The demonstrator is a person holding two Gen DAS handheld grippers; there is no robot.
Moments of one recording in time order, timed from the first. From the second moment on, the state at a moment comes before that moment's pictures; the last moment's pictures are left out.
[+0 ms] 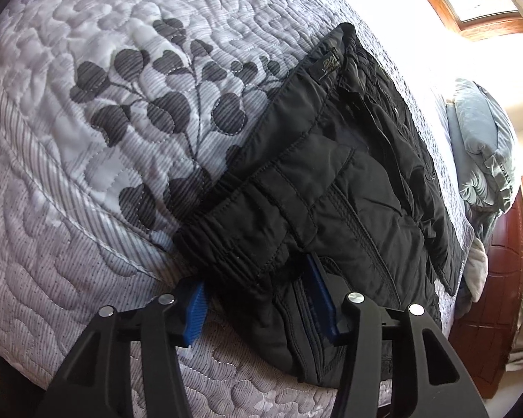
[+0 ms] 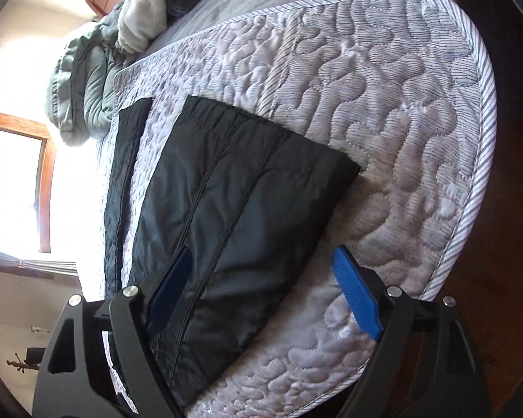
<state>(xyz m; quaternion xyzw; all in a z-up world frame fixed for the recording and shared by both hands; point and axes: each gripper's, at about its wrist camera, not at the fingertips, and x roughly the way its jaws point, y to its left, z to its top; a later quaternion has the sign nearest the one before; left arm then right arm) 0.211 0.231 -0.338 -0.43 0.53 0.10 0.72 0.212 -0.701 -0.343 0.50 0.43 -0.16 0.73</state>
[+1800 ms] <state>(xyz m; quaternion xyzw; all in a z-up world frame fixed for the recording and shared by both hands) 0.475 0.456 -0.347 -0.31 0.57 0.02 0.76 0.517 -0.441 -0.260 0.23 0.58 0.15 0.77</state>
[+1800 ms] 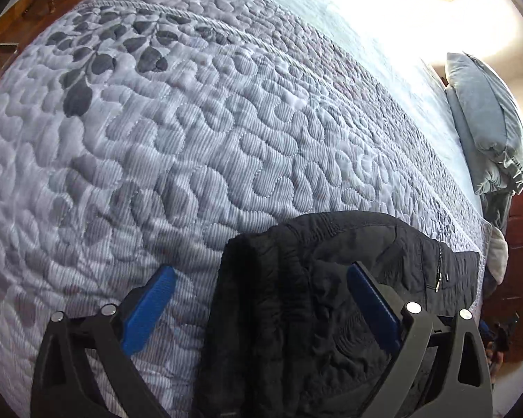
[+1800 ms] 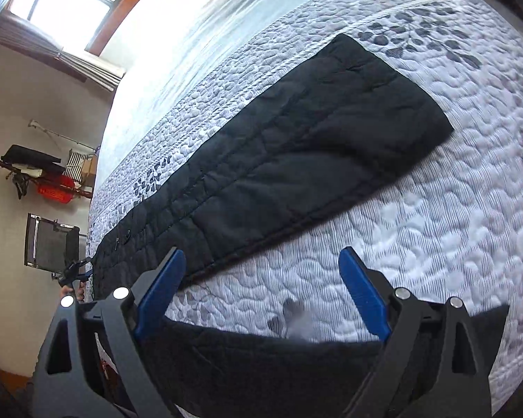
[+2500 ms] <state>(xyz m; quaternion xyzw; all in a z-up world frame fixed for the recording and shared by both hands) 0.479 0.449 -0.360 -0.30 0.57 -0.01 0.77 0.754 -0.510 -0.337 0.14 0.62 0.10 0.76</state>
